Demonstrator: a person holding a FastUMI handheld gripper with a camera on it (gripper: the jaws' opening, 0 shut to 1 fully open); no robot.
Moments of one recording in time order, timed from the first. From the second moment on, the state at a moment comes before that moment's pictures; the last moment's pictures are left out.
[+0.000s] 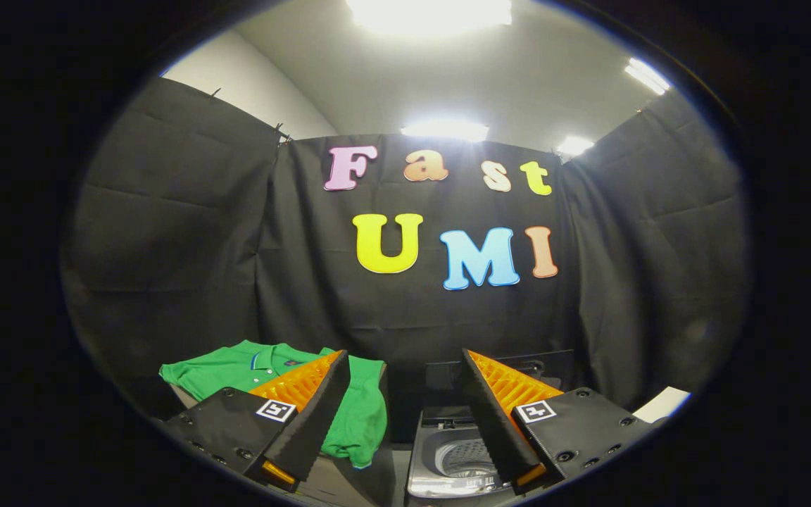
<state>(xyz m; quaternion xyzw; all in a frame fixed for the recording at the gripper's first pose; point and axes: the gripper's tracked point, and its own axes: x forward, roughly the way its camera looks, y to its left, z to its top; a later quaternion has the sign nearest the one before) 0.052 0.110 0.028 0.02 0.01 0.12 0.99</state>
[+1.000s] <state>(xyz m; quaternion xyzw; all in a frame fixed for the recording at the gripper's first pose) 0.072 0.246 0.028 0.04 0.06 0.23 0.97</state>
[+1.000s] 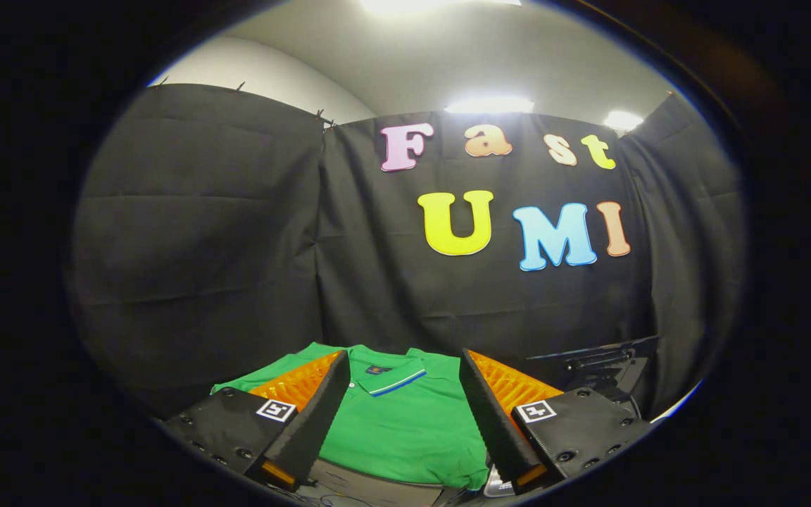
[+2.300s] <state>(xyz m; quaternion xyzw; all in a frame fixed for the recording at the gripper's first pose) 0.120 0.374 -0.060 -0.01 0.26 0.28 0.92</state>
